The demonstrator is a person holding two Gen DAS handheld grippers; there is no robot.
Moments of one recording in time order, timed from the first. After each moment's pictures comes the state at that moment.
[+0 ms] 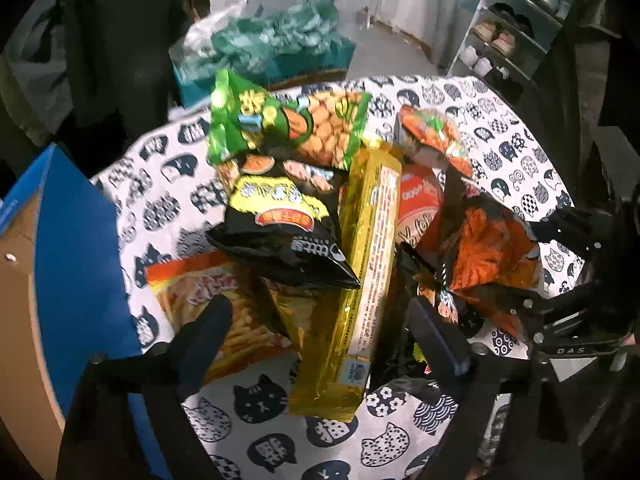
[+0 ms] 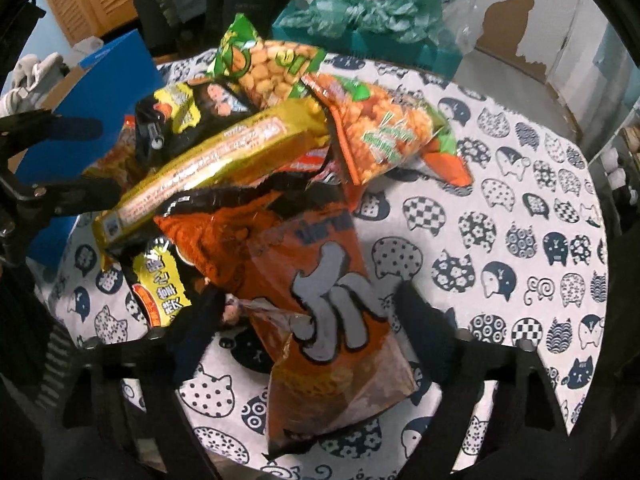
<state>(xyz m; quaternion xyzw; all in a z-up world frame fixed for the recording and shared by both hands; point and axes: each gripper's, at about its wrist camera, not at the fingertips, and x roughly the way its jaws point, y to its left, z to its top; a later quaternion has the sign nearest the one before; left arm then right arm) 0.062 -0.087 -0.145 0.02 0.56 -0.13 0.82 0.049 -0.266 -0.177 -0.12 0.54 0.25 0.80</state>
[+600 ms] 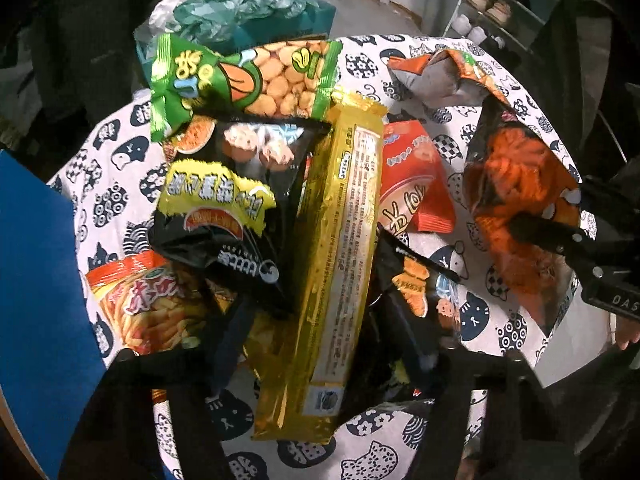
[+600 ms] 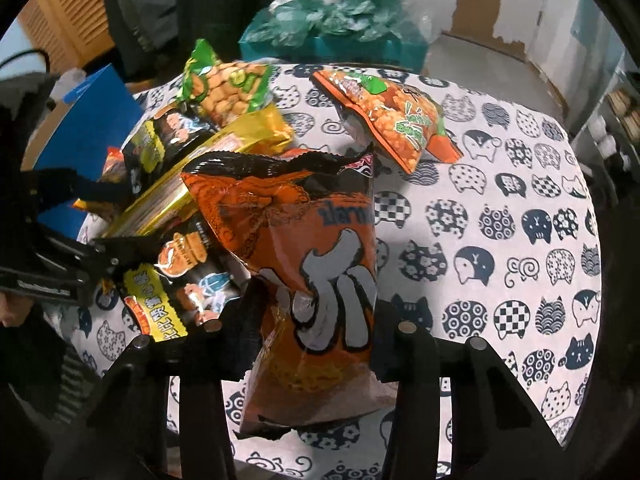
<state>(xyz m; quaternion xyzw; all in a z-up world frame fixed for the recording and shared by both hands) 0.078 -0.116 -0.178 0.04 0.59 -0.15 0.79 0.057 -0.300 -0.163 -0.06 0.53 0.21 0.82</state>
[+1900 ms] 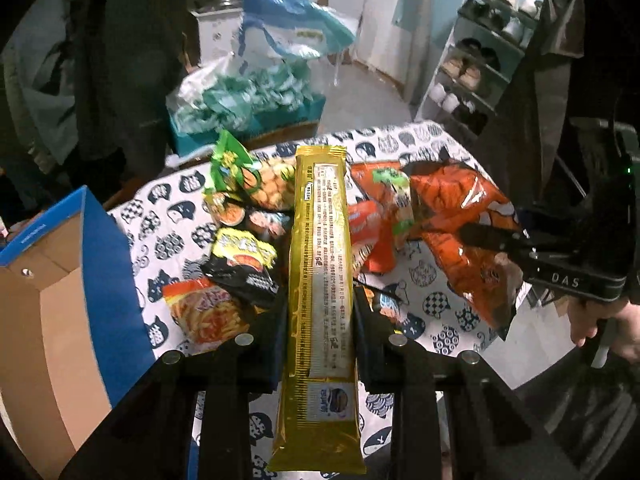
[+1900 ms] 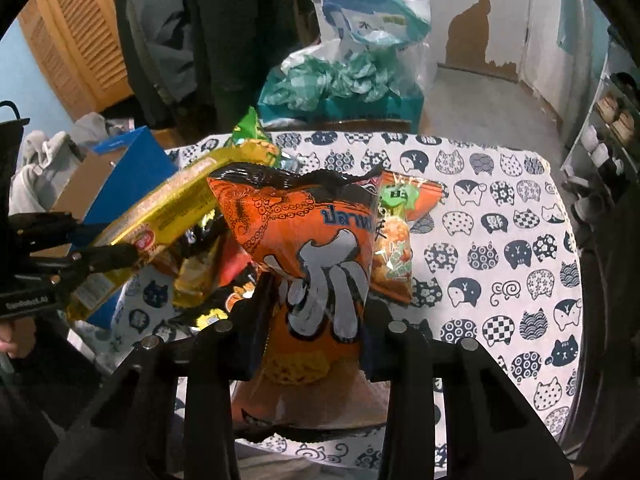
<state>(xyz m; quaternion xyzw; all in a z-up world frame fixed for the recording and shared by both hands) 0.023 -0.084 -0.074 0.00 0.49 -0.16 0.86 0.037 -0.295 -0.098 -0.02 0.47 0.22 0.85</state>
